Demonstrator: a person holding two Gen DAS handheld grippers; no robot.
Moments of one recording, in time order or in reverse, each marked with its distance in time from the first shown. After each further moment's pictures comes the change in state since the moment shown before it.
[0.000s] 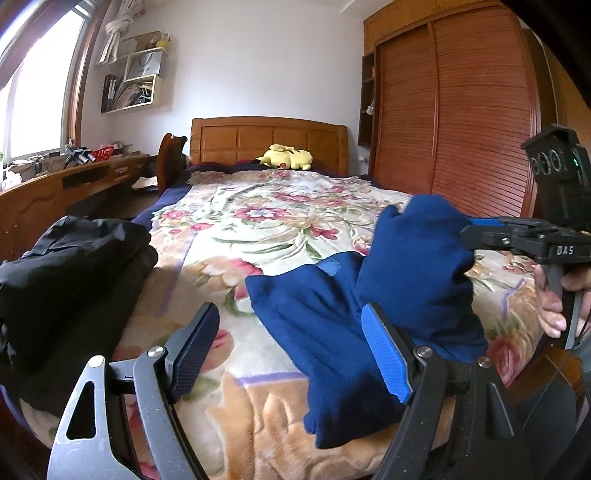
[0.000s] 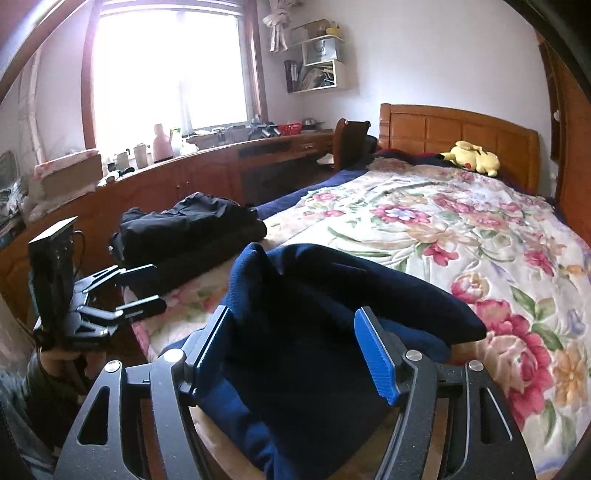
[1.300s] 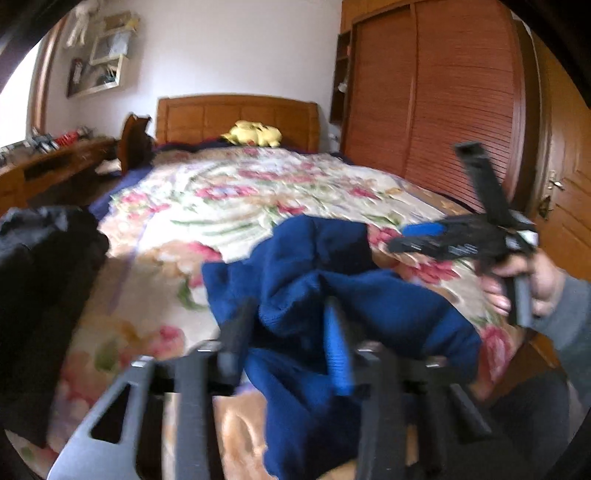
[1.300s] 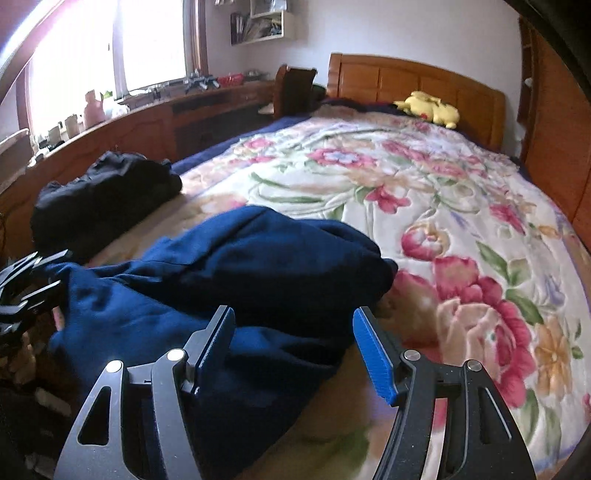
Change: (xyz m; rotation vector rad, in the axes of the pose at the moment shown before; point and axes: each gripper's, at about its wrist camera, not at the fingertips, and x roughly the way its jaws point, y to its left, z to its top) left arm 0.046 -0.015 -0.003 0.018 0.106 -0.151; right arm 0.081 -0.037 -0.019 0.071 0.216 -0.199
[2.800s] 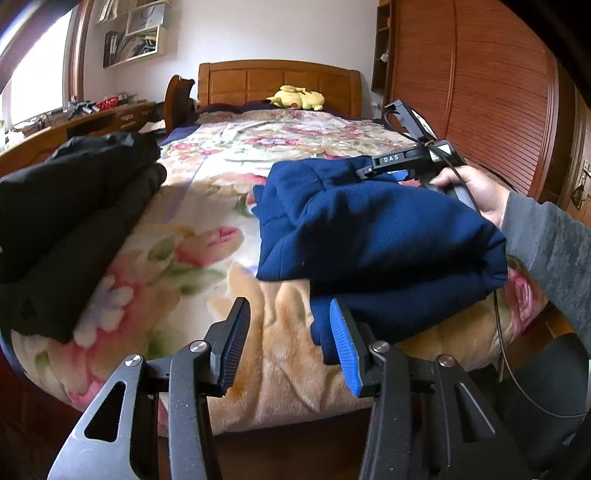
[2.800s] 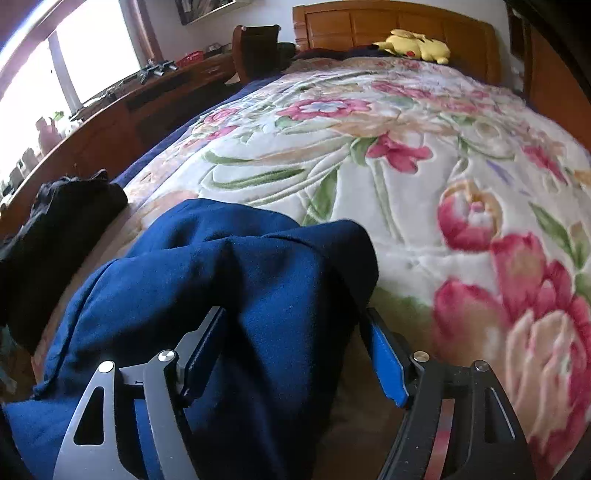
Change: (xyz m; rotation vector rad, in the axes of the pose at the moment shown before) left arm -0.046 0.005 -0.071 -0.066 0.125 0.184; right arm 0.142 -0.040 0.055 0.203 0.143 0.056
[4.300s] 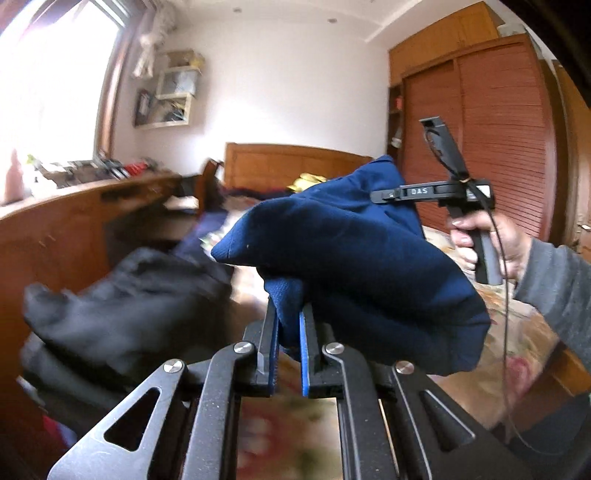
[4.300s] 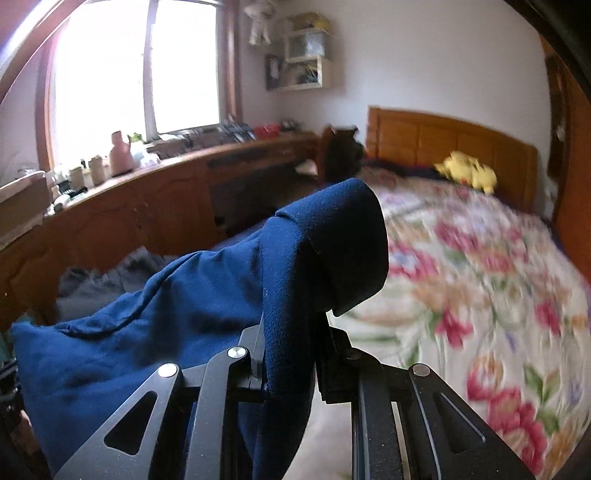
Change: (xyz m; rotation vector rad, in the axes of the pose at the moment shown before) left arm -0.094 0.134 0.094 -0.022 -0.342 0.038; right arm -0.118 0.154 0.080 -0.275 -0.349 0.055
